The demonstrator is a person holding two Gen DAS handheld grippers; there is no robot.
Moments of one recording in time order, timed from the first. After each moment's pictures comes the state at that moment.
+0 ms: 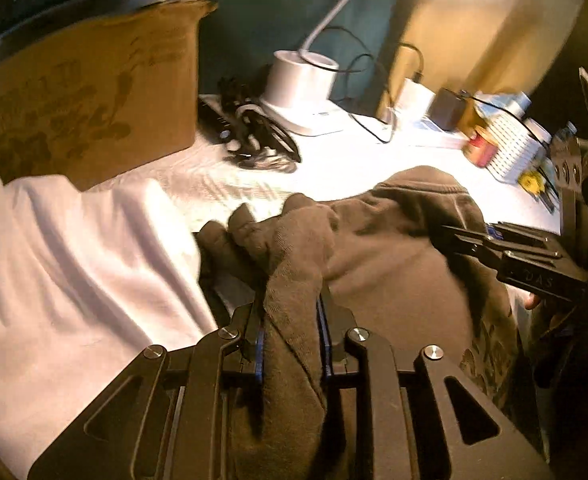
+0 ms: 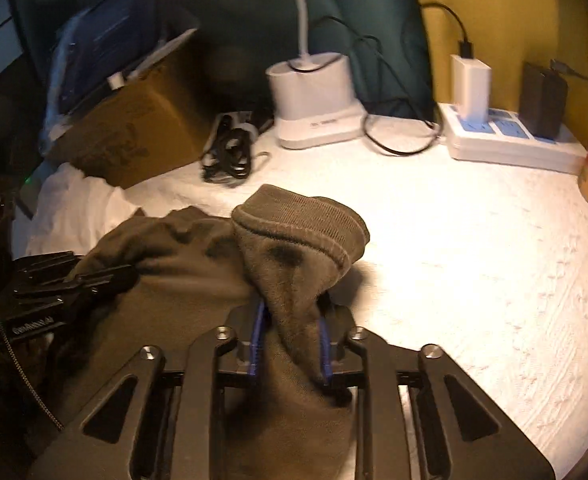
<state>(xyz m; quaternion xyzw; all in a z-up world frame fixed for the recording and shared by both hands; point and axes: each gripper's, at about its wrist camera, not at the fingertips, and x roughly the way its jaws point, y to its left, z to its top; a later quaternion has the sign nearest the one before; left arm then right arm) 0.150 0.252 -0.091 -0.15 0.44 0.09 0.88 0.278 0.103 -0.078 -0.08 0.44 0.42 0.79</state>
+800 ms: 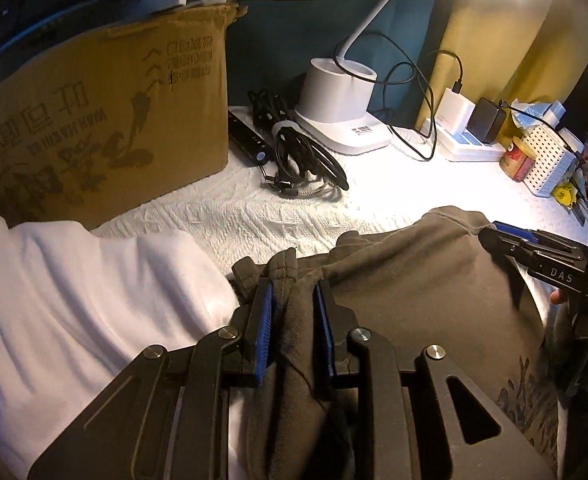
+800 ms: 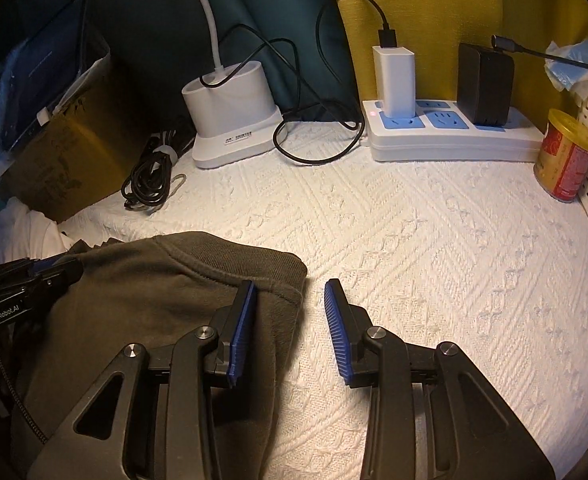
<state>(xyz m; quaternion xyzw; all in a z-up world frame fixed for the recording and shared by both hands) 0.174 0.271 -0.093 -0.12 0.44 0.14 0.88 0.319 0.085 -0.089 -0.07 0.44 0.36 0.82</state>
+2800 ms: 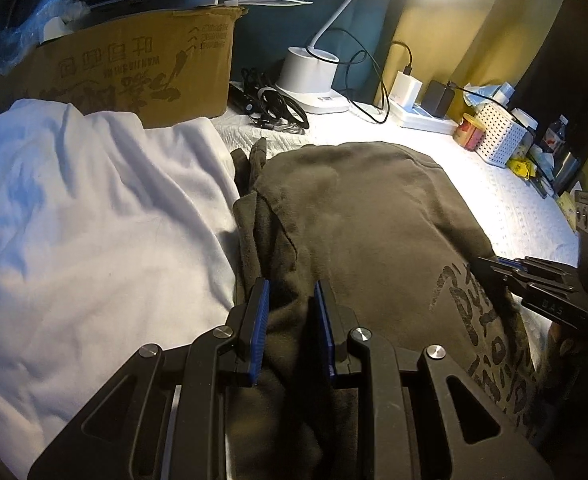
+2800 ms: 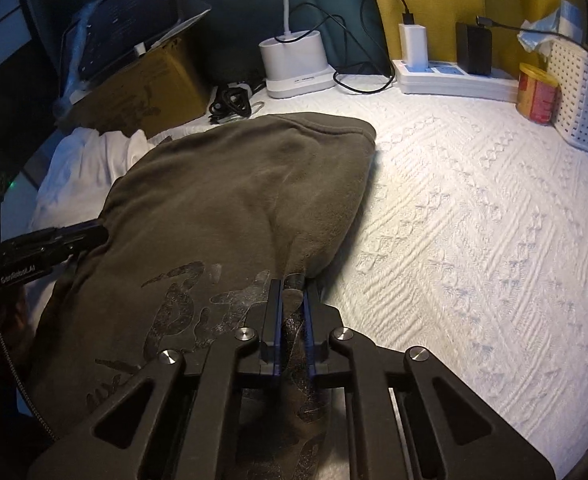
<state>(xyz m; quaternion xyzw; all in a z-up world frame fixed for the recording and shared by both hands) 0.080 0.223 -0.082 -0.14 0.44 0.11 0.88 0.207 0.028 -0.087 -0.08 0.45 0.39 0.80</state>
